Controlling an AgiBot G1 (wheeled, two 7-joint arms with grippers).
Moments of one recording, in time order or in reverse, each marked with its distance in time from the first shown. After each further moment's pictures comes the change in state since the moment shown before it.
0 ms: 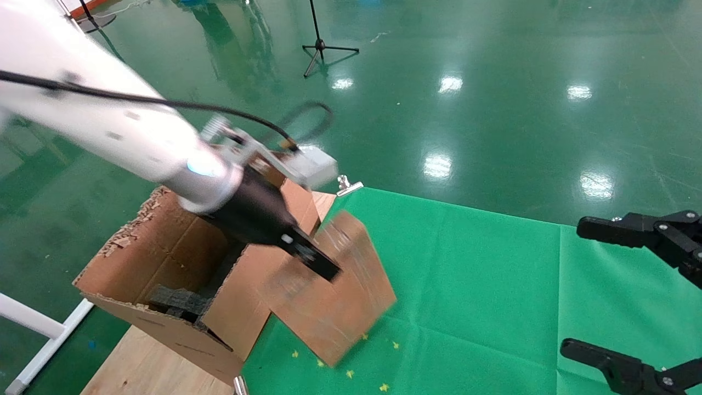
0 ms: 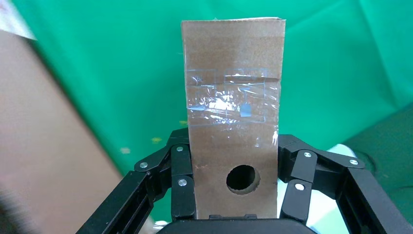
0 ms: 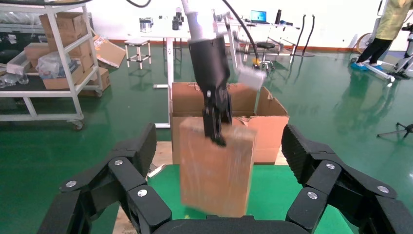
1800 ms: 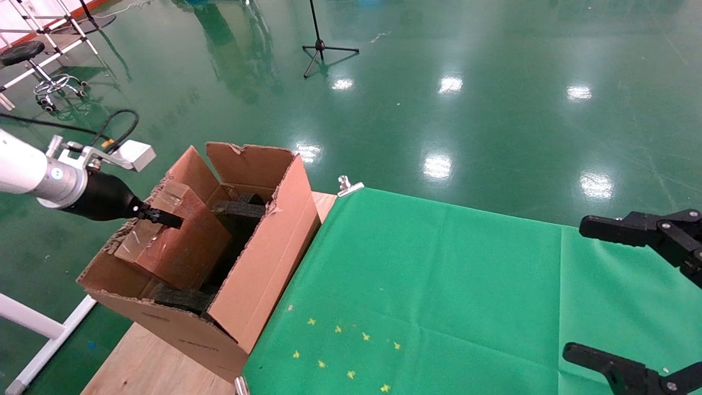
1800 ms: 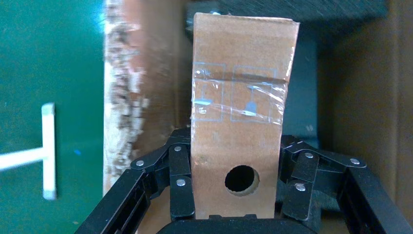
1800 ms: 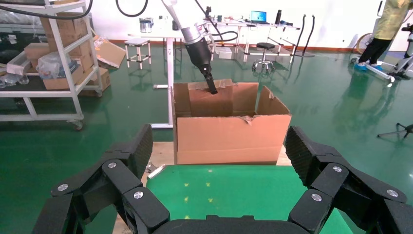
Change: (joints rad) left arm 0.039 0.029 -0.074 1.332 0.165 -0.391 0.870; right arm 0.000 0.000 -0.001 0.000 0.001 0.000 0.000
